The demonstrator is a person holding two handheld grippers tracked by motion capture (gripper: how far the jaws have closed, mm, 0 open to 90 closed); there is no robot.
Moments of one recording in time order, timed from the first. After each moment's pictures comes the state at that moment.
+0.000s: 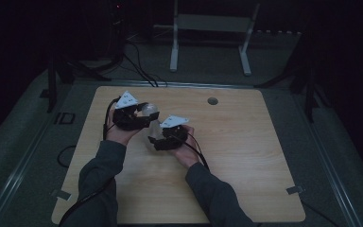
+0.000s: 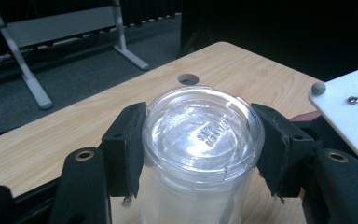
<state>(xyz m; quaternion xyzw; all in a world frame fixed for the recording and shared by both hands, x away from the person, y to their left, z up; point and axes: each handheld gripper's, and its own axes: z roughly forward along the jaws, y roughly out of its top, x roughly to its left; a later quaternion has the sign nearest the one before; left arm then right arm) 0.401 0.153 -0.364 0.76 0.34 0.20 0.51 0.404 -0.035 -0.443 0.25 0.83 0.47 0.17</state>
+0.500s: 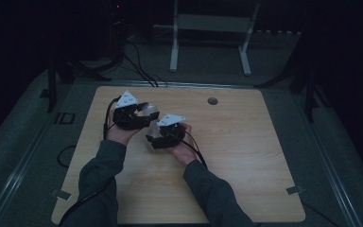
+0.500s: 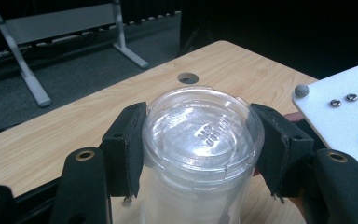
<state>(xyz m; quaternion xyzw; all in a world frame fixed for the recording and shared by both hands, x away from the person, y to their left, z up) 0.402 0.153 -0.364 0.76 0.34 0.20 0.51 0.411 -0.027 -0.443 0.25 0.83 0.47 0.18</state>
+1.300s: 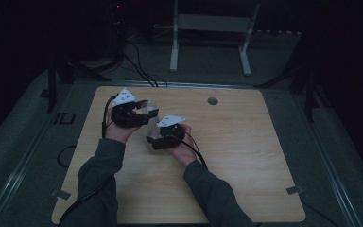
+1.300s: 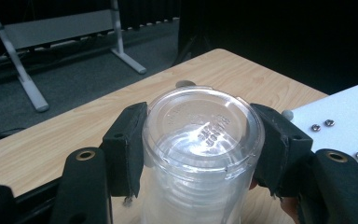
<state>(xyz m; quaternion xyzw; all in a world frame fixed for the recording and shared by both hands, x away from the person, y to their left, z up) 0.402 0.157 -0.355 0.76 0.34 0.20 0.52 0.412 -0.027 -0.447 0.25 0.84 0.46 0.17</state>
